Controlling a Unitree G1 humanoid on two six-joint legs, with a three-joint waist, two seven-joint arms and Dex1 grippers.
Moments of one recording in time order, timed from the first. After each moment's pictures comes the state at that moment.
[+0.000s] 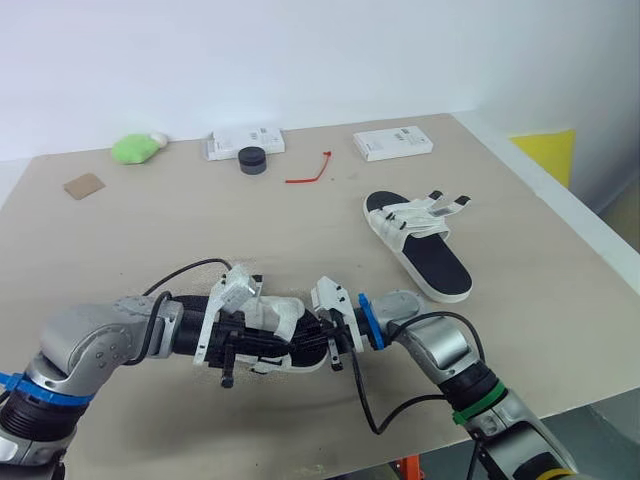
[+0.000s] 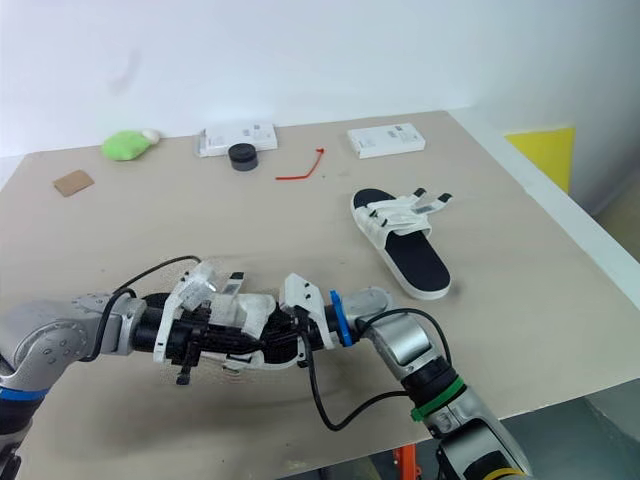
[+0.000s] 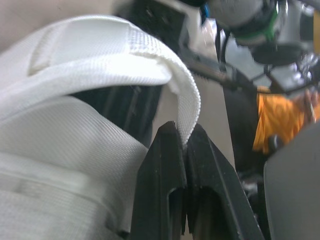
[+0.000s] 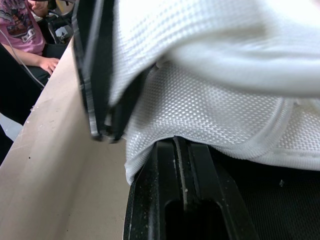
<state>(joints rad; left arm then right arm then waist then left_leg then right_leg) -0.32 0.81 -0.11 -0.44 -0.94 1.06 -0.93 -0.50 -0.36 0.46 0.03 0.31 0.45 1.18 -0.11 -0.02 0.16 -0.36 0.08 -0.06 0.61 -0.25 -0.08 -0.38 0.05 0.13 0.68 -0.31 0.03</state>
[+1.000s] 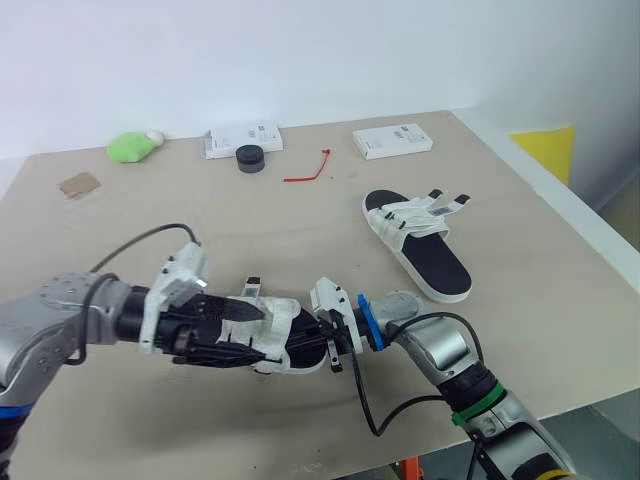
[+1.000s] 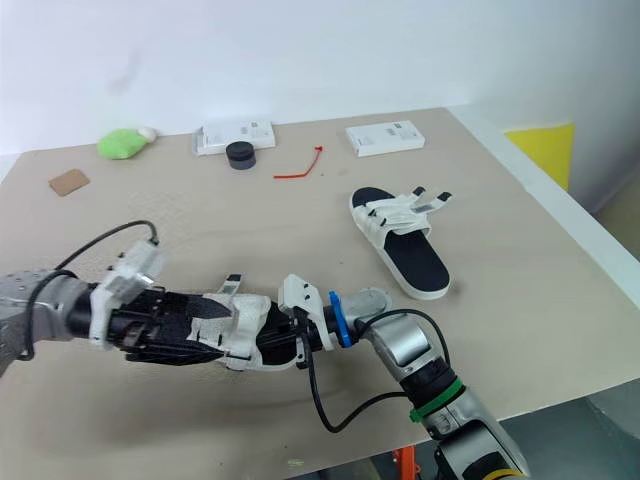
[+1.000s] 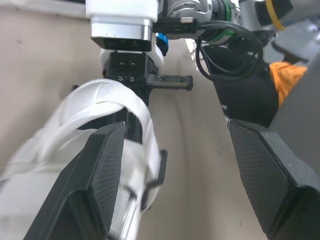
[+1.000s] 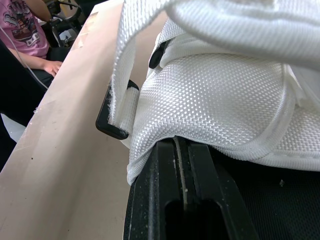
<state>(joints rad) -0.16 1.01 0.17 -0.48 -0.87 0.74 -1.27 -0.49 -0.35 0.46 0.02 0.31 0.45 1.19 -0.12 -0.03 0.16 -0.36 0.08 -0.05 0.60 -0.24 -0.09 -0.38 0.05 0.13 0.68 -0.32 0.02</state>
